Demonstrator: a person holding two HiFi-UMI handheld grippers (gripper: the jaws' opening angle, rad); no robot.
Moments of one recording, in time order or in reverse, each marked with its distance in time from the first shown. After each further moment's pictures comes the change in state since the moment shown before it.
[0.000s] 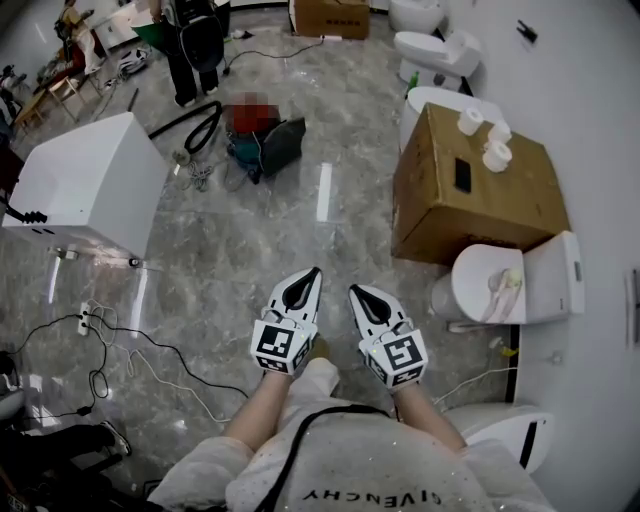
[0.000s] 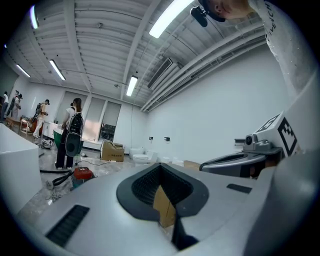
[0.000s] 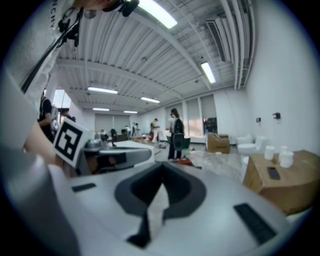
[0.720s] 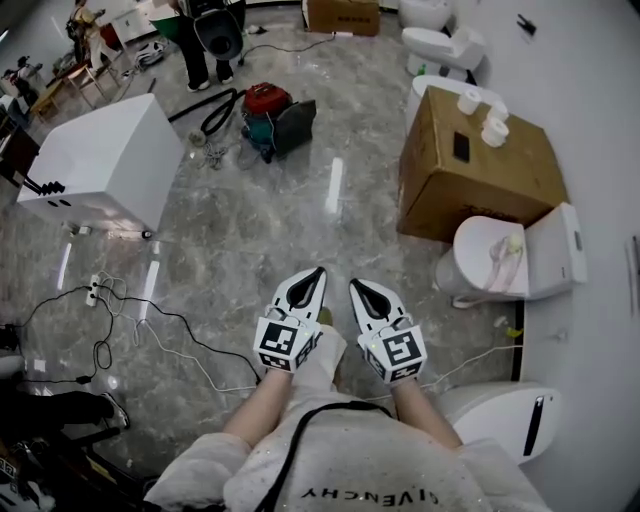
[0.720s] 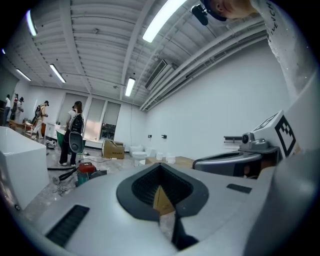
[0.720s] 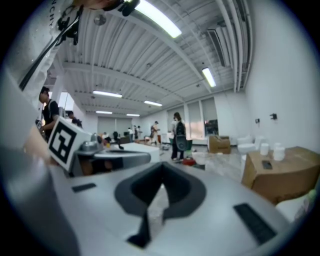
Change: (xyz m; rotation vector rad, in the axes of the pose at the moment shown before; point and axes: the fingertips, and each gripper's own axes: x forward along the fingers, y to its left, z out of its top) left arm -0.117 -0.088 -0.020 0.011 0.024 0.010; right arm -0.104 0.085 -0.026 0.002 -0.038 0.012
